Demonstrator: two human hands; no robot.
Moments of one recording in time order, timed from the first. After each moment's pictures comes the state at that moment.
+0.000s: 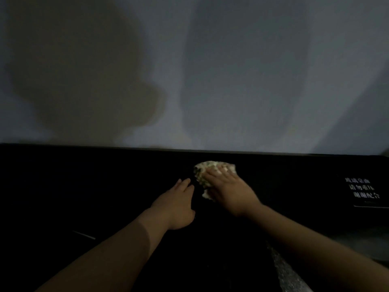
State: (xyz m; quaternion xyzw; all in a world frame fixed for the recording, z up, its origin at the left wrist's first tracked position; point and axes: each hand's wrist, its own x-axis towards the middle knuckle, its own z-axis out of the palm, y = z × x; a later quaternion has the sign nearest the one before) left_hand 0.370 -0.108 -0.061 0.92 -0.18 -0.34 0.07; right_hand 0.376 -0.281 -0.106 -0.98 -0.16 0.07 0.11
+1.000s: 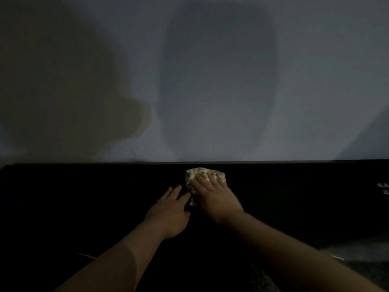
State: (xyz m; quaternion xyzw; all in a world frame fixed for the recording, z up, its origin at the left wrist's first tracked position) left_hand 0.403 -0.014 -0.069 0.94 -0.16 -0.31 0.07; right_hand 0.404 -0.162 -0.101 -0.98 -0.13 0.09 0.10
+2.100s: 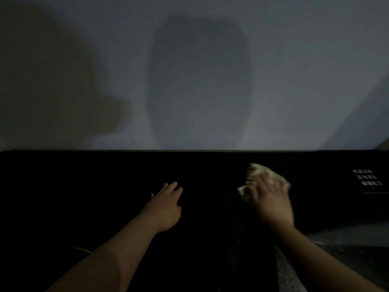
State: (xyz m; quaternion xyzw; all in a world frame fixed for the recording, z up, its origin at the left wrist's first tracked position) left_hand 0.376 0.006 -0.071 0.92 -0.16 -0.33 0.14; right_hand 0.329 -0.255 -0.122 -0.98 0.17 0.03 0.10
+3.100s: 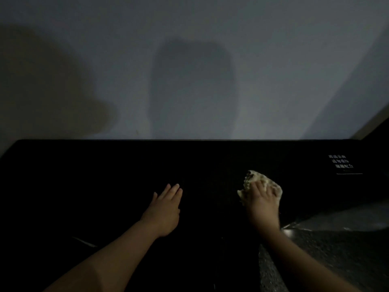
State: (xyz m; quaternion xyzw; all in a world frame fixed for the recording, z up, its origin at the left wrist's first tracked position) left_hand 0.309 0.018 -0.074 0.93 -0.22 -0.29 0.07; right_hand 0.258 -0.226 -0.113 -0.97 0.20 -0.02 0.15
